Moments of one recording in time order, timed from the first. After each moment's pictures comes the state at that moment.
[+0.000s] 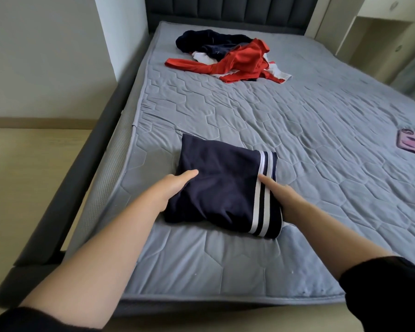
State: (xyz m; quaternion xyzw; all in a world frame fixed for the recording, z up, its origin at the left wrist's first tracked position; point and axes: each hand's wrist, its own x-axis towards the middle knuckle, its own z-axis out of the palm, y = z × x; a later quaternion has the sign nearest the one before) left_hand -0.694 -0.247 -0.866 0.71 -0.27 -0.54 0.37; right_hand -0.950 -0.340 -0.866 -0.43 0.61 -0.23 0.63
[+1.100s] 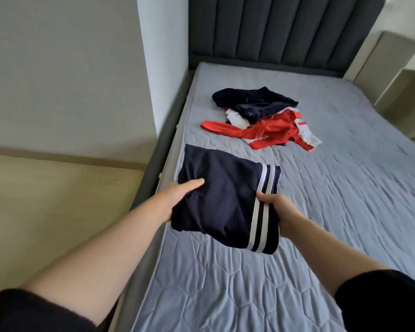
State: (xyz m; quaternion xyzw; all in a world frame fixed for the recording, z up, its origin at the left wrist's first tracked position) left_hand -0.588 -0.317 -0.613 0.64 -0.16 -0.54 0.51; right_hand -0.810 -0.439 -0.621 -0.38 0.53 -0.16 0.74
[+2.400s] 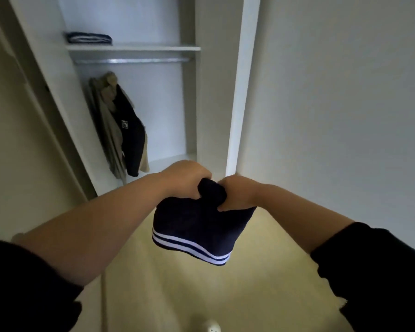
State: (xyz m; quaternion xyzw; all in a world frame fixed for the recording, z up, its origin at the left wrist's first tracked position) left_hand -0.182 0.356 -0.100 0.96 -0.29 0.00 0.02; right_hand -0.181 0.174 -0.115 -0.95 -0.27 0.12 0.07
